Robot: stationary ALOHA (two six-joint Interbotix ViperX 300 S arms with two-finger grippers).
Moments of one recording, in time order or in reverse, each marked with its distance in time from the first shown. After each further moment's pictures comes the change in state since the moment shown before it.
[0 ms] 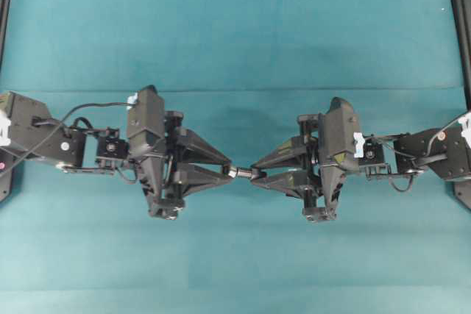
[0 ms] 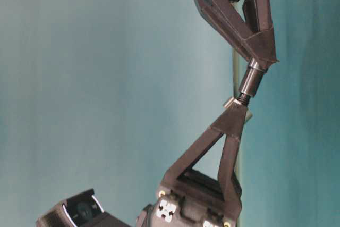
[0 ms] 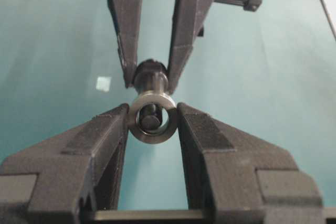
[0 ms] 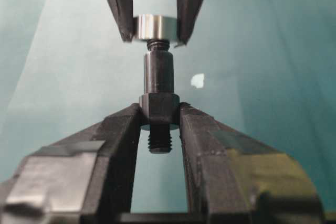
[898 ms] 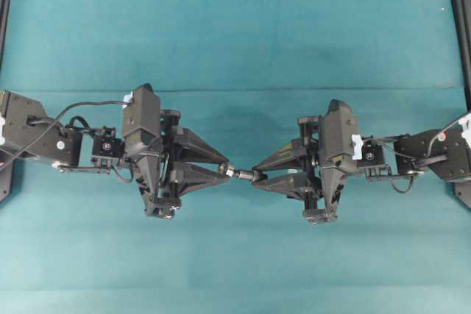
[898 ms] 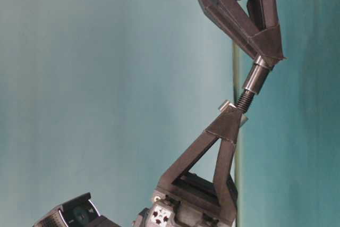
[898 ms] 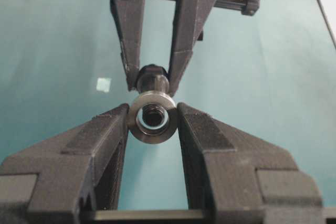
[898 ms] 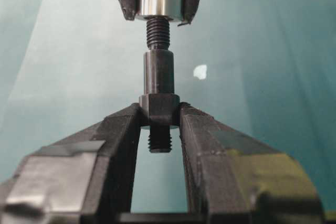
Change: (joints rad) left arm 0.005 -0.031 0.025 0.000 0.000 0.002; right arm 0.006 0.000 0.000 0.002 0.020 0.000
